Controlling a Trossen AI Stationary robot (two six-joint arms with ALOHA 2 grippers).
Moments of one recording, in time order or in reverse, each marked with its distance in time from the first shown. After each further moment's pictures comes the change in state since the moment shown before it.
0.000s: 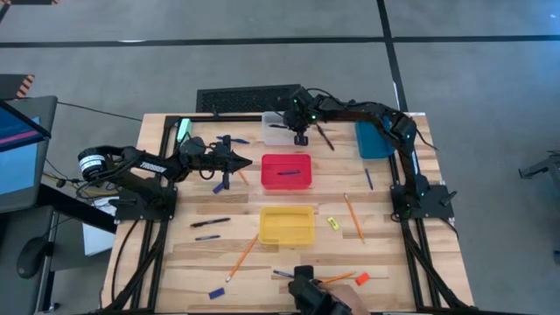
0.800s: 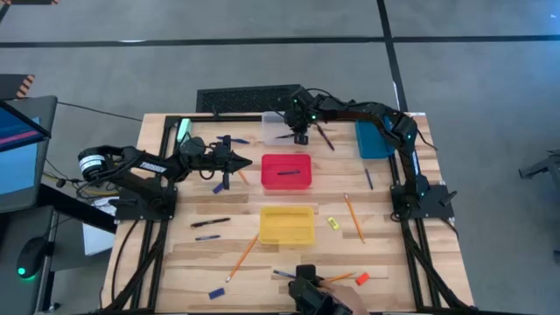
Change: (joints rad) left arm 0.000 0.000 0.000 -0.001 0.000 -0.003; right arm 0.005 -0.016 -0.001 -0.002 0.062 0.040
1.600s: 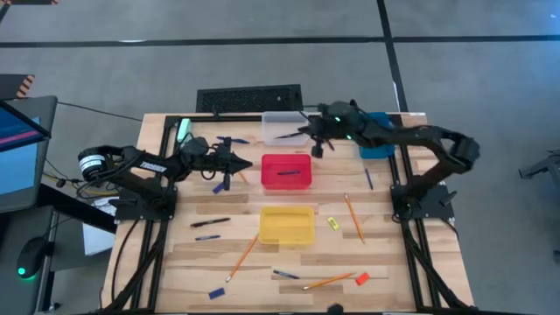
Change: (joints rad) left arm -0.002 0.000 0.012 -0.099 -0.005 0.018; right arm 0.099 -0.615 -0.700 0.630 -0.089 0.214
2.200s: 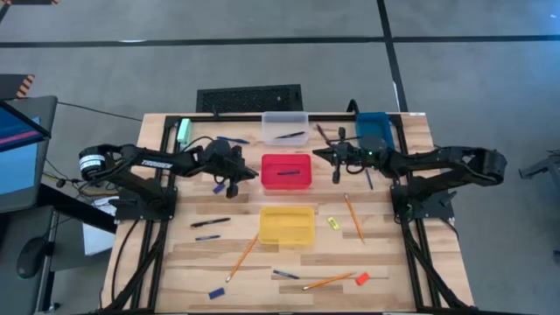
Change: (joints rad) left arm -0.125 0.000 0.225 -0.688 -0.133 0.211; right arm 0.128 -0.265 -0.499 0.547 -0.002 0.207
